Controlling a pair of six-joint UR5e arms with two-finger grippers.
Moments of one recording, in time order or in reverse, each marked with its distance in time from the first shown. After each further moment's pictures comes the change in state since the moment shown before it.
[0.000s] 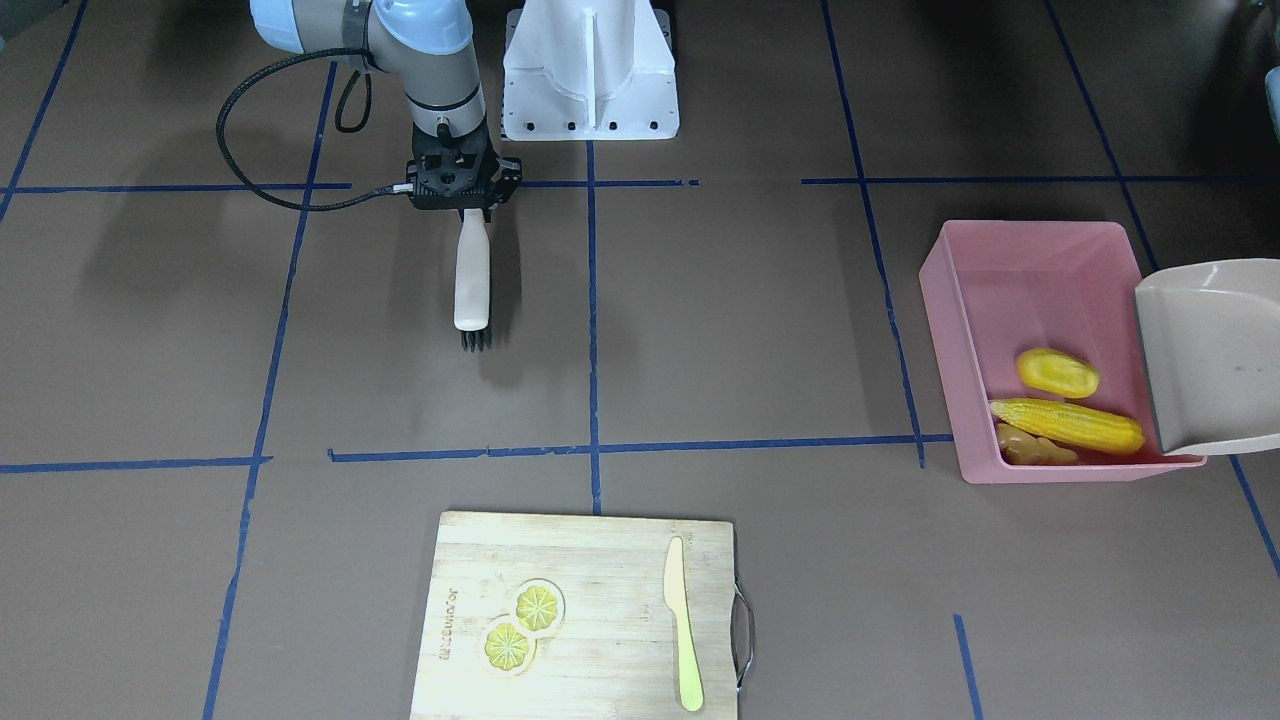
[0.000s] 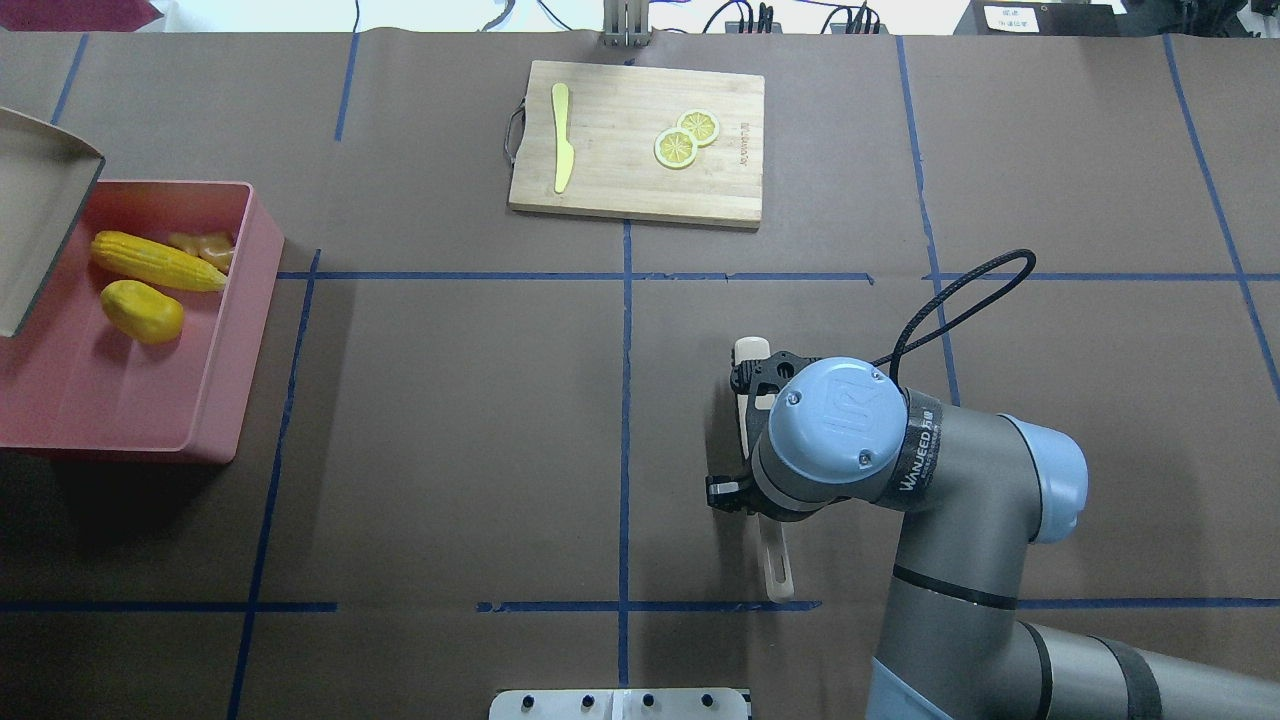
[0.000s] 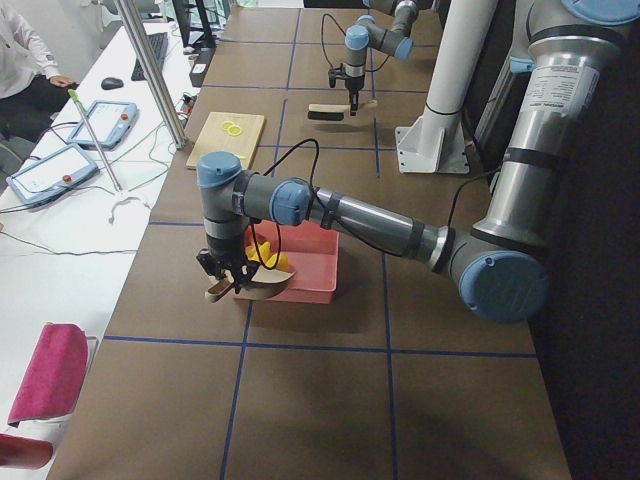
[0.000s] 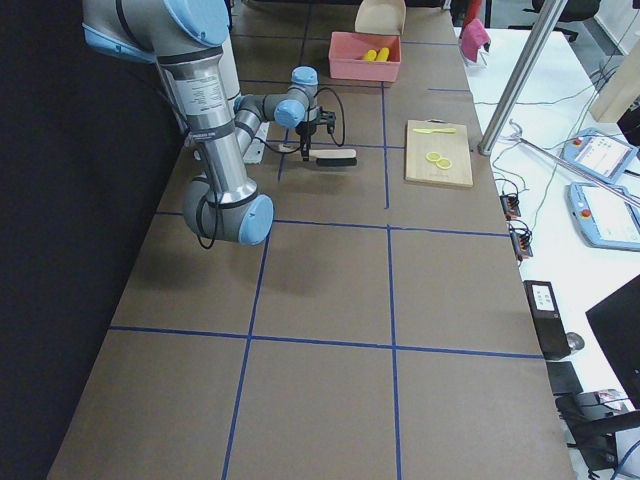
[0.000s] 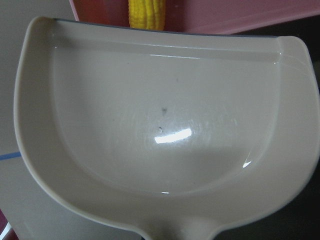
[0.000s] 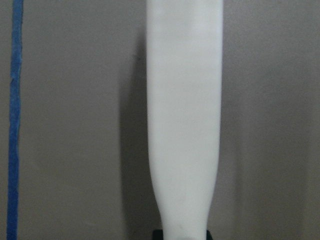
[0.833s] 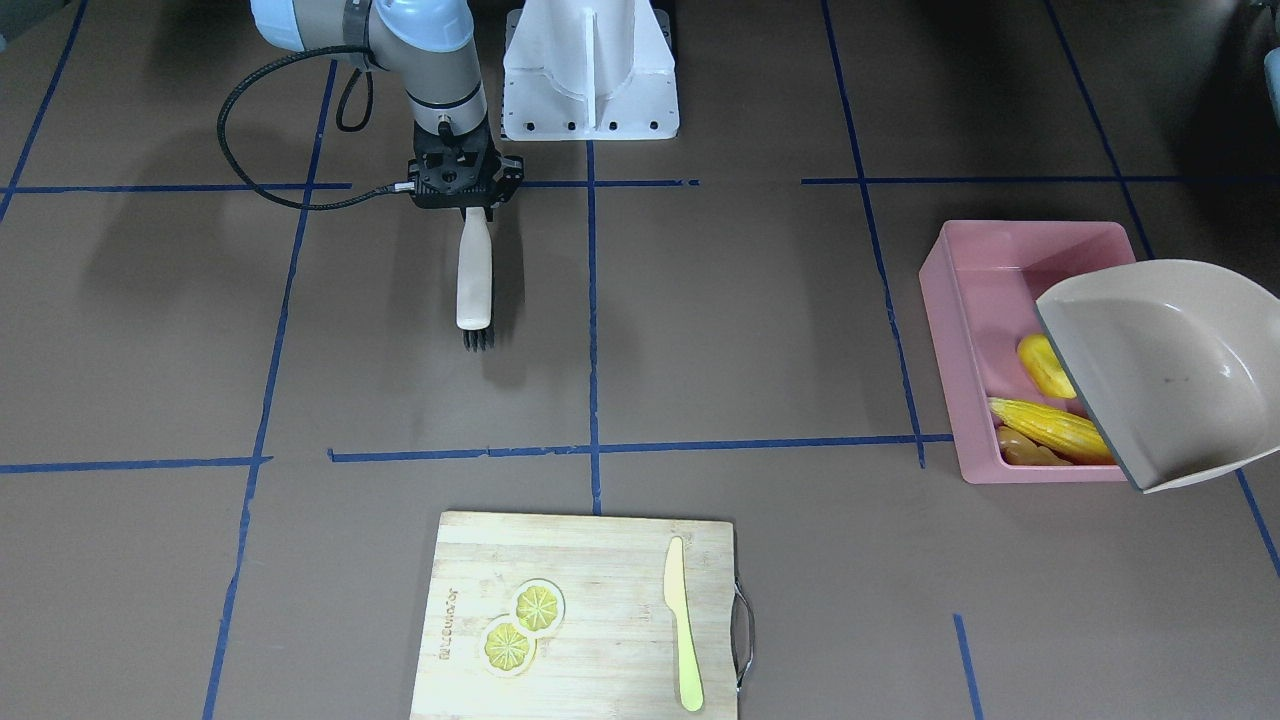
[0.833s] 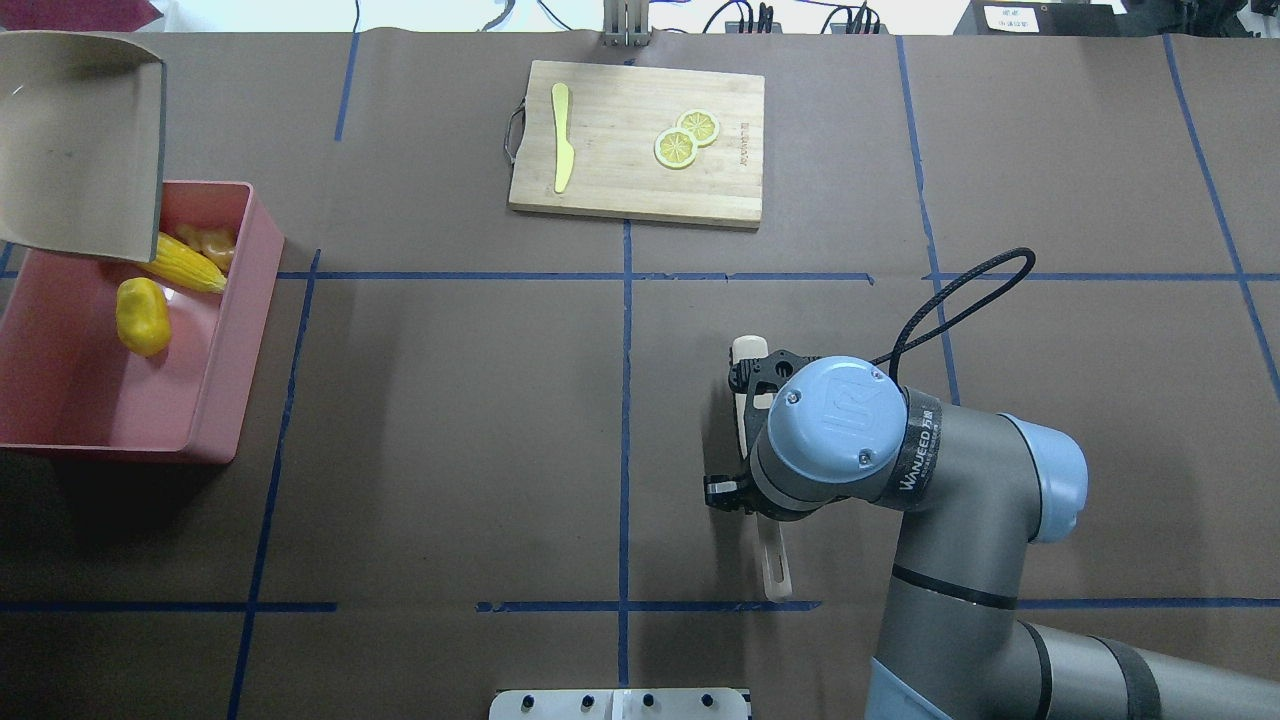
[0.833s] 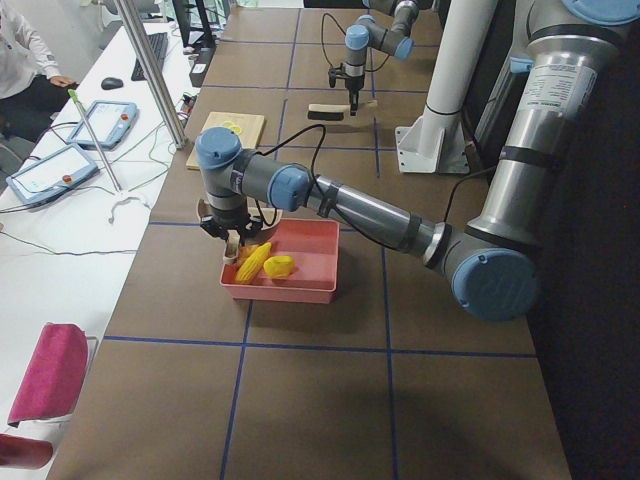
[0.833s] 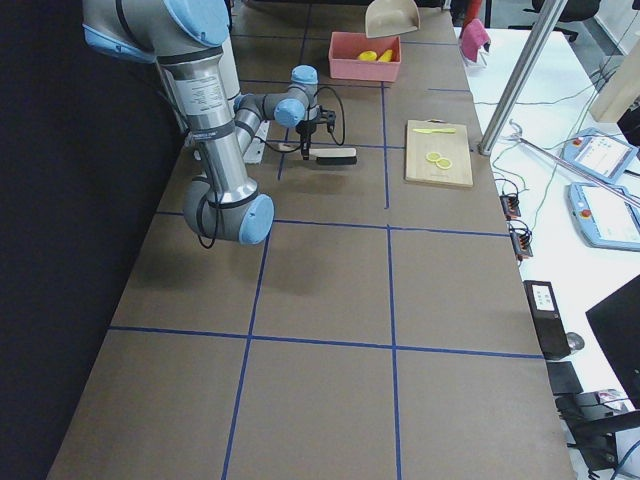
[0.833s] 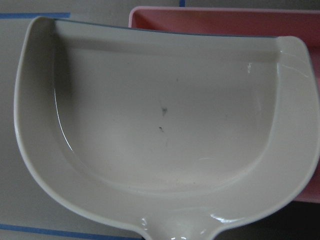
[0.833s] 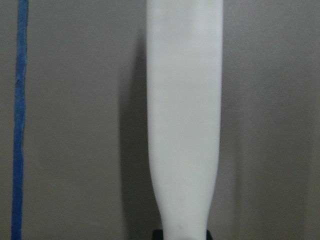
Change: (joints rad) left arm 0.009 -0.031 -0.050 -0.088 -0.257 -0.427; right arm 0.001 0.002 0.001 0.000 0.000 0.000
